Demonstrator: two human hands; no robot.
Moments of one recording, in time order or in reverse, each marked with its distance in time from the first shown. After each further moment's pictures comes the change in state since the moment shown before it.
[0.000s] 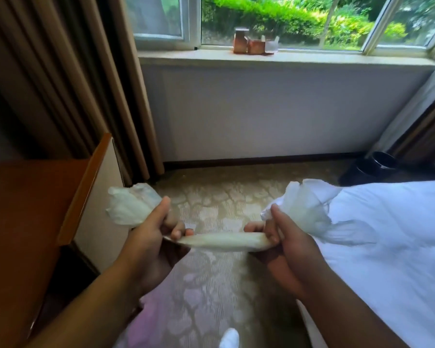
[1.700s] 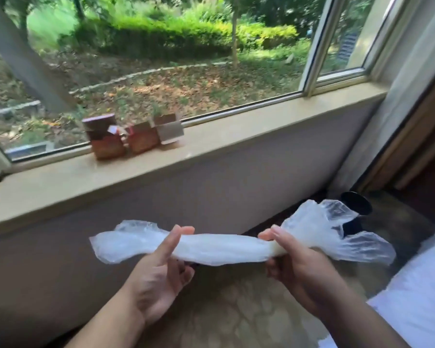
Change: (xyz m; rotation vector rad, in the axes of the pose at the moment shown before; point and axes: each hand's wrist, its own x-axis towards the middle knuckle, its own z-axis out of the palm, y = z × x) left_hand 0.783 0.140 0.496 0.174 -0.411 -0.249; right_hand 0.706 -0.471 -0.157 -0.047 0.351 -0.123
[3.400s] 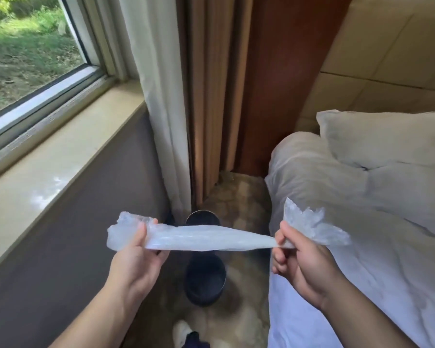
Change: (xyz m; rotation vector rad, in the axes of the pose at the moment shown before) left_hand 0.686 -0.252 0.651 0.177 -0.274 -0.392; right_hand 0.330 -0.329 -0.651 0.394 0.787 -0.126
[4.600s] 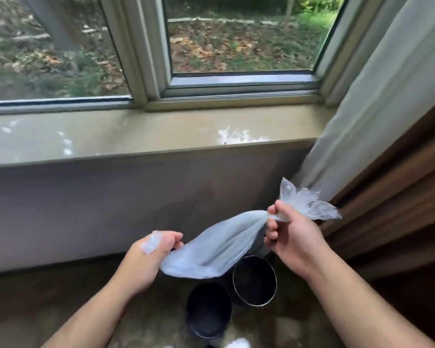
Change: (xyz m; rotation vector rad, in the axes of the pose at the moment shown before) left_hand 0.026 -0.041 0.067 0.619 0.859 0.463; right_hand 0.301 -0.114 0.197 -0.567 -0.856 0.421
